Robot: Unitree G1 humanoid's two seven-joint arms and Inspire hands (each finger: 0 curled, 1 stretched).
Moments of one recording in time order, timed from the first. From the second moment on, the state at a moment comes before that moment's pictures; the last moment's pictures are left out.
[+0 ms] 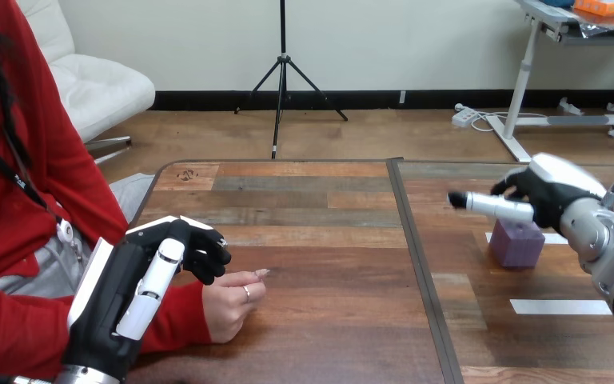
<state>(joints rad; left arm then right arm) 0.19 0.22 0.10 0.13 -0.07 -0.57 -0.29 -0.88 -0.51 0.34 1.31 -0.58 -0.09 0.07</state>
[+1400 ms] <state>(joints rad) 0.19 0.22 0.10 0.13 -0.06 -0.57 -0.28 -0.88 -0.52 0.41 1.32 -0.65 -0.04 0.14</state>
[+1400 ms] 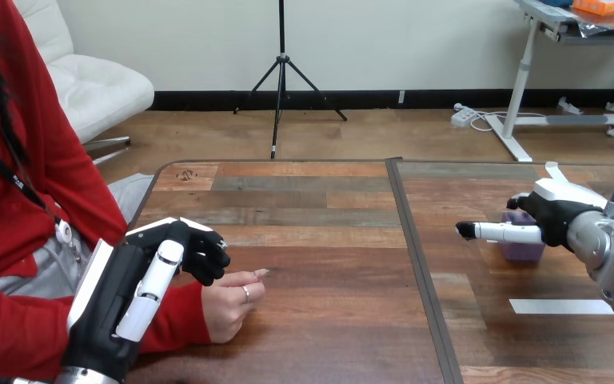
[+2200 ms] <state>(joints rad) 0.20 0.23 0.10 0.13 -0.06 -0.57 -0.28 -0.87 -0.53 0.39 1.32 -0.62 -0.01 0.16</state>
